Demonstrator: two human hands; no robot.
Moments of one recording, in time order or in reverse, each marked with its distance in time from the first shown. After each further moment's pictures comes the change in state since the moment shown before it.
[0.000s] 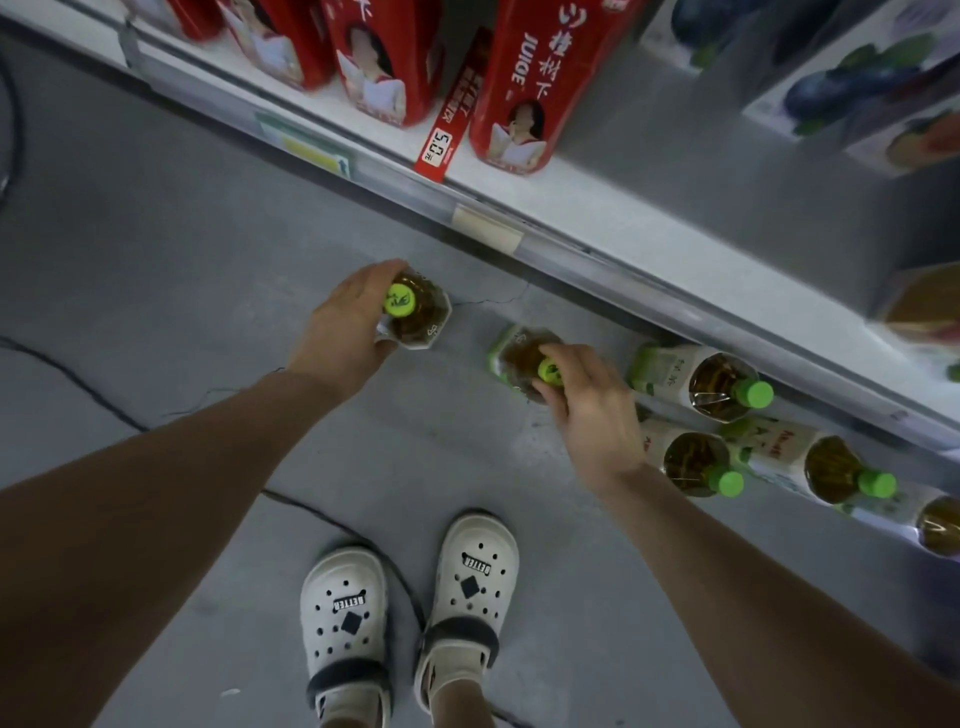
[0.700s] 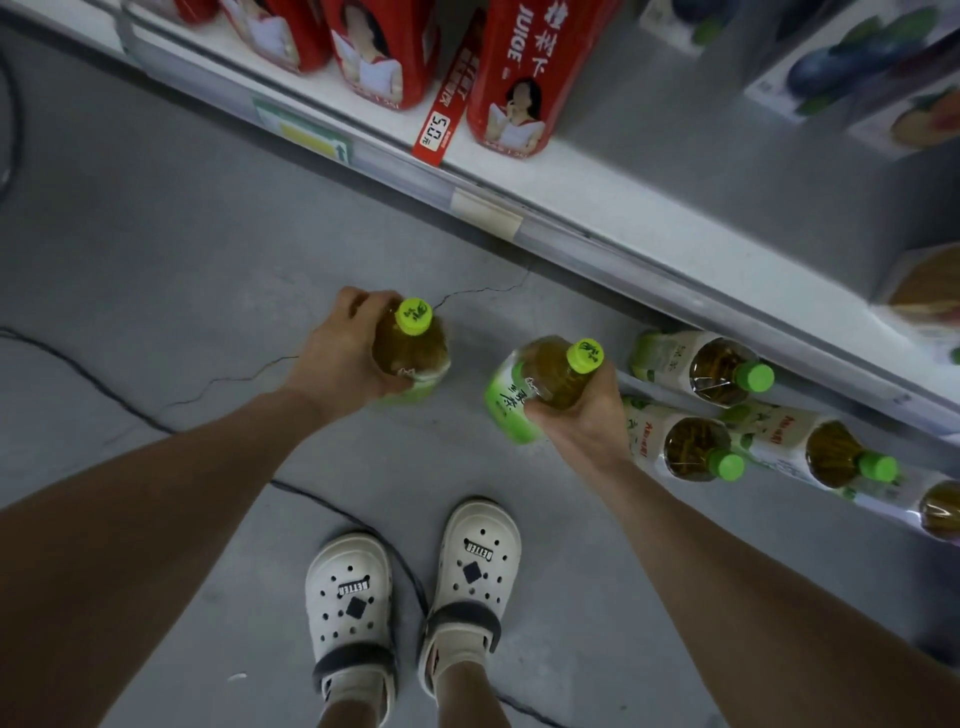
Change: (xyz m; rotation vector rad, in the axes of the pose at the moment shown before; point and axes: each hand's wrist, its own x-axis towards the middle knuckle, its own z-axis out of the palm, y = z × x) left_hand -0.029 0.010 0.005 -0.054 -0.107 -0.149; right_hand -0.024 -0.002 0.020 0.553 -0.147 0.706
